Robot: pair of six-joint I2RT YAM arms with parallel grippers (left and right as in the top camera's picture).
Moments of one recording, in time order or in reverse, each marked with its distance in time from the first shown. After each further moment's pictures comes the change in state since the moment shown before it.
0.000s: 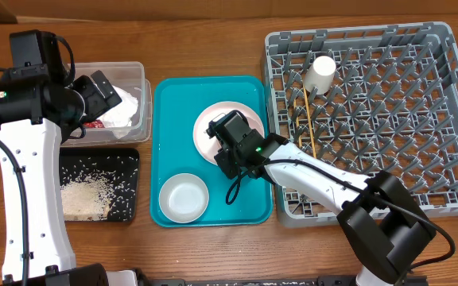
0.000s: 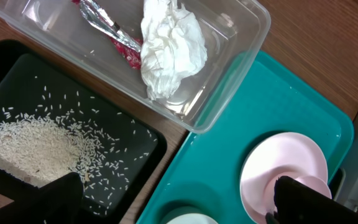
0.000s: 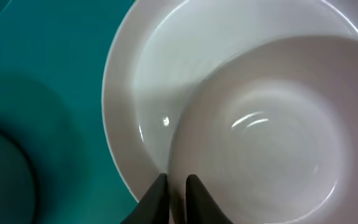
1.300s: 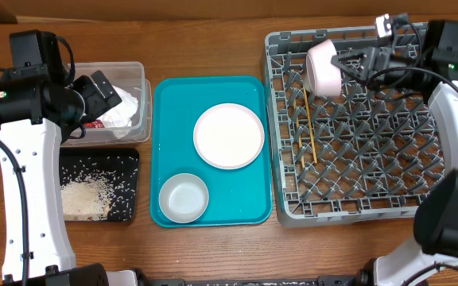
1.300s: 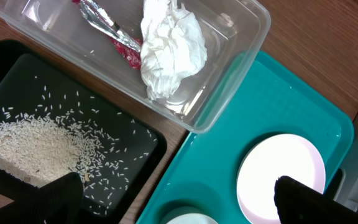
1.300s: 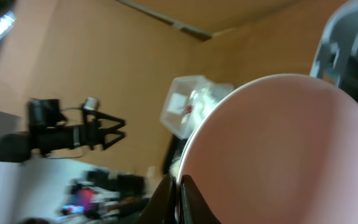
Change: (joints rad) left arm 0.000 0.000 0.000 0.000 0.000 0.000; right arm -0.983 -0.008 0.309 -0.225 -1.401 0.074
